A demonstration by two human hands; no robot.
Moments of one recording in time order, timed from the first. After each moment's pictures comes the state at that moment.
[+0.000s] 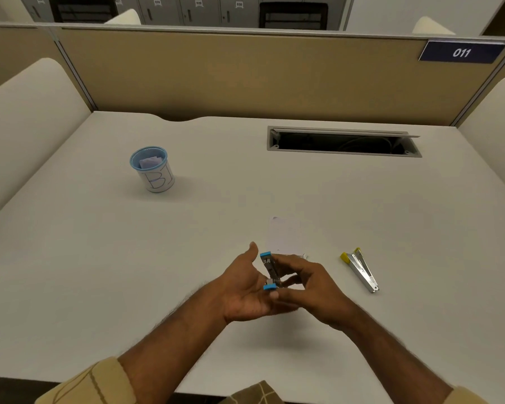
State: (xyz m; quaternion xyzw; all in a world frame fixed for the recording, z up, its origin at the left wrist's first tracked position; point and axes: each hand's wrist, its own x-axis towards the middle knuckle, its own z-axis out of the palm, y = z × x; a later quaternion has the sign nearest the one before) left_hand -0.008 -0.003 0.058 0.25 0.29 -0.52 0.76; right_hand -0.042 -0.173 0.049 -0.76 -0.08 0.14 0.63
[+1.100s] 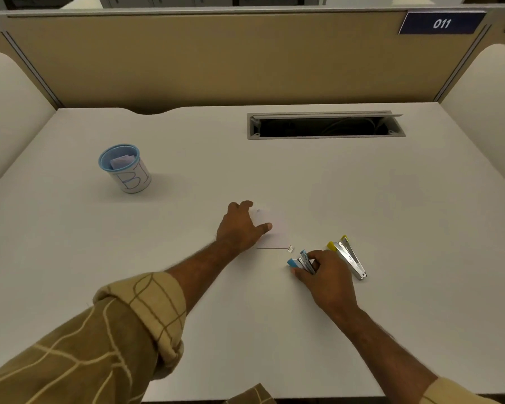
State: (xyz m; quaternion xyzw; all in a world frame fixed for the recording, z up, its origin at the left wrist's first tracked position) left_hand 0.098 -0.038 0.006 0.94 -0.02 -0.13 0.31; right_hand -0.036 -0.211 0.001 -0.90 0.19 -0.02 0.38
